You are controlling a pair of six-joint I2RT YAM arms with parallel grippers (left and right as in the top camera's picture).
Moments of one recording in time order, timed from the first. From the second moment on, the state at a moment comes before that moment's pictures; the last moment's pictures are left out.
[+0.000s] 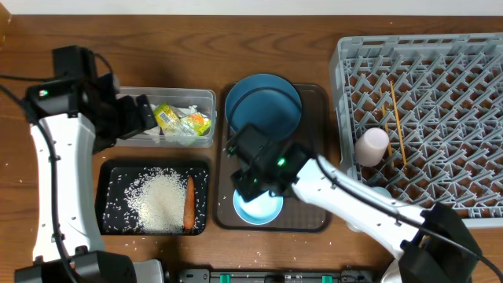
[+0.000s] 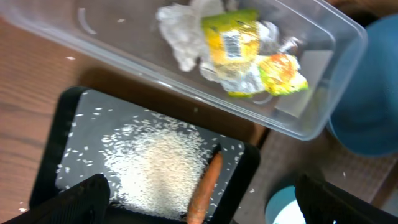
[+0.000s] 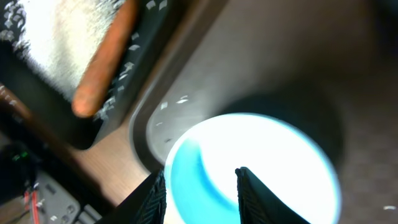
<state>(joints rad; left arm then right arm) 0.22 1.51 1.51 -1.32 0.15 -0.20 0.92 1.69 1.25 -0.76 -0.19 0.40</state>
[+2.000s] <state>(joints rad) 0.26 1.51 1.51 -1.33 0.15 -0.20 1.18 1.69 1.00 -0.53 0.09 0.62</state>
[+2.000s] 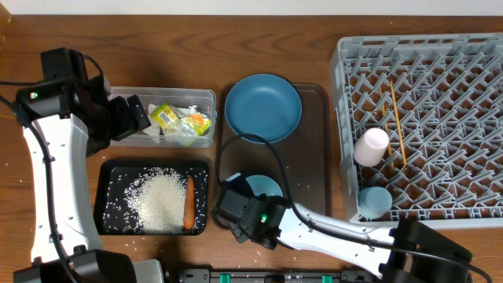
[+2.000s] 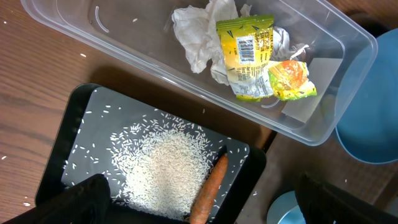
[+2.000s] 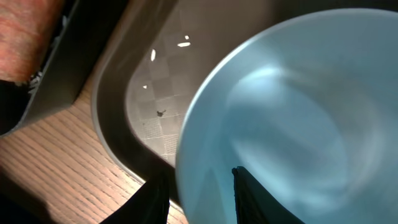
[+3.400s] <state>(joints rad) 0.26 1.51 1.51 -1.33 0.15 -0.20 1.18 1.52 0.97 -0.52 0.10 0.51</state>
